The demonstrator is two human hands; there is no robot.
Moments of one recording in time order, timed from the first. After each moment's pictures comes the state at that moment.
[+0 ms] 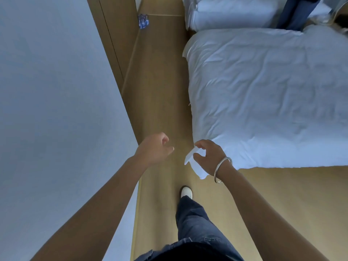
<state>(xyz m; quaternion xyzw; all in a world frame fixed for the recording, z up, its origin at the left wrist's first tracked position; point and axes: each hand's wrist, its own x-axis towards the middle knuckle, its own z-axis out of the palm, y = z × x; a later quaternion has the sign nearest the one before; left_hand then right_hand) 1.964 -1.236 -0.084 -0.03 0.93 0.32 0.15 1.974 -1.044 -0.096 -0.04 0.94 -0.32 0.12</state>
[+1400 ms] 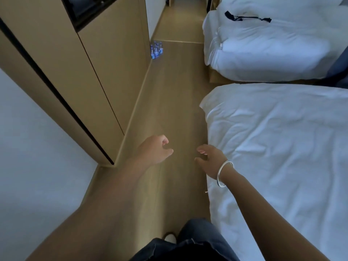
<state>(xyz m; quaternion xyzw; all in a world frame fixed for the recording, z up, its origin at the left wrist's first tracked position) 1.228 -1.330 -0.069 -0.06 0.95 0.28 0.13 1.233 -1.134 -0.060 -0.06 0.94 -0.29 0.18</state>
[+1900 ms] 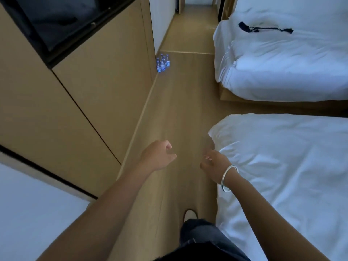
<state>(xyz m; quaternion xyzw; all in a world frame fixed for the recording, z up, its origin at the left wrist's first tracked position) 0.930 -1.346 -0.086 -0.07 0.96 0.25 0.12 0.931 -1.148 -0.080 -0.05 0.93 -0.30 0.19</state>
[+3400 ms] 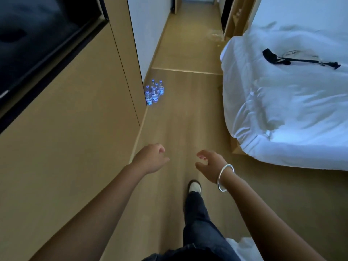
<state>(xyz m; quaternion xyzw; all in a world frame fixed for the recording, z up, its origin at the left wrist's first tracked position) 0.136 -1.515 -0.100 -0.09 0.94 0.27 0.17 0.125 -1.305 -0.103 -0.08 0.94 -0.28 0.19</state>
